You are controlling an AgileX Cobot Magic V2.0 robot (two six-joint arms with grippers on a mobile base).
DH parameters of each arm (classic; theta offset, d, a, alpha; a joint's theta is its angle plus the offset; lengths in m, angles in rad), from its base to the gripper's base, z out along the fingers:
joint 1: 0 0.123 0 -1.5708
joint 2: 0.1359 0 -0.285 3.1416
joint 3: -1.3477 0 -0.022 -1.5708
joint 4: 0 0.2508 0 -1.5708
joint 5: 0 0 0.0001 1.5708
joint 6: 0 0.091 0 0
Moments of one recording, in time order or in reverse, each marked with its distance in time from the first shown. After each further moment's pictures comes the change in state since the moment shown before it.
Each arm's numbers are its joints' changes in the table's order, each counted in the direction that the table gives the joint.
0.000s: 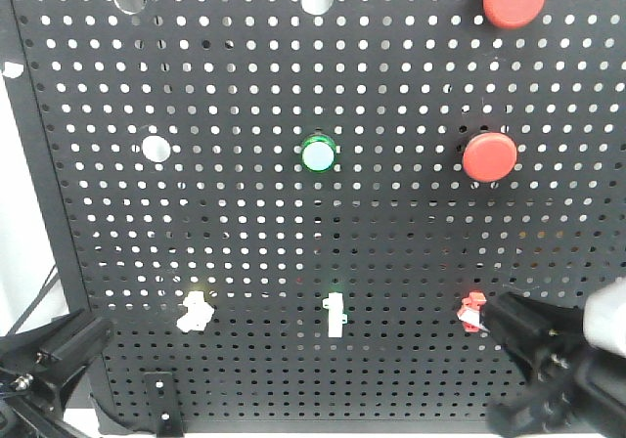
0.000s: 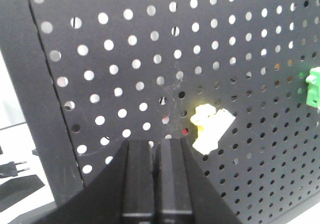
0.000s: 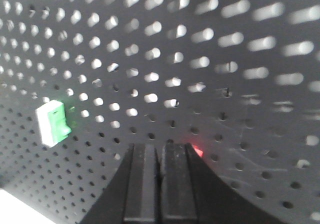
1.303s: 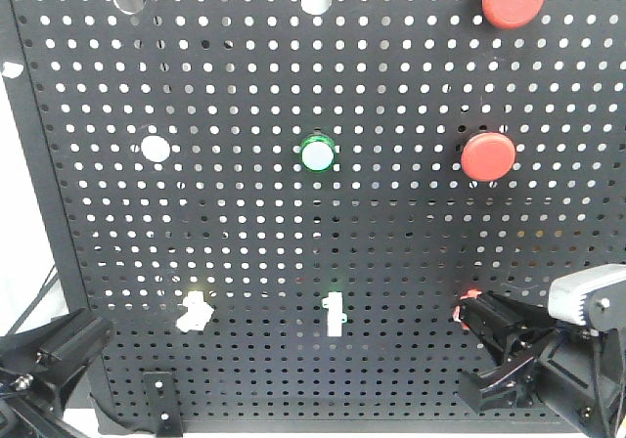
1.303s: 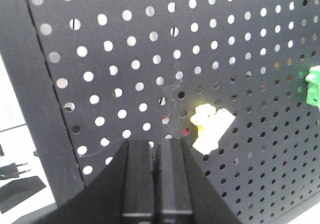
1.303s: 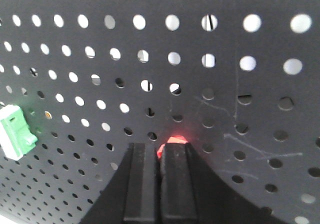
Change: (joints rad) left arm 0.000 0.000 0.000 0.000 -0.001 0.011; right arm 0.005 0.154 0.019 0.037 -0.099 0.017
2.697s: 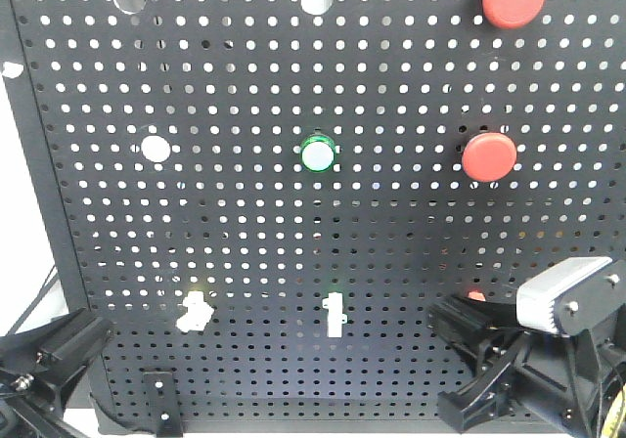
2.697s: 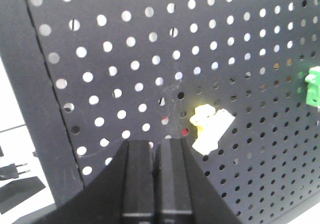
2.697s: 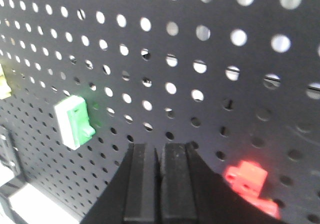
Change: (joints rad) left arm 0.000 0.000 0.000 0.000 -0.002 0.000; right arm 0.003 0.006 0.052 -0.331 0.009 0.216
